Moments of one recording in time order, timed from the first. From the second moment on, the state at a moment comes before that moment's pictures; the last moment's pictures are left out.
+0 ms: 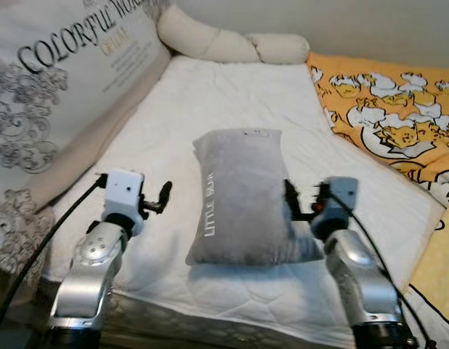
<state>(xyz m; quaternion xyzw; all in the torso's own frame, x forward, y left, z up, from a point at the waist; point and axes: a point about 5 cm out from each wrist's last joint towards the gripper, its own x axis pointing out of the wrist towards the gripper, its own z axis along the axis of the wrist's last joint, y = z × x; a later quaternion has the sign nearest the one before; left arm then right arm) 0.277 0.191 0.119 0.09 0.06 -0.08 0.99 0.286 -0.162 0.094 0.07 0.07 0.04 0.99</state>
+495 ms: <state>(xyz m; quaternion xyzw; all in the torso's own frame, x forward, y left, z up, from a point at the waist) 0.338 0.176 0.101 0.19 0.12 -0.12 0.97 0.332 -0.203 0.093 -0.01 0.13 0.00 0.99</state>
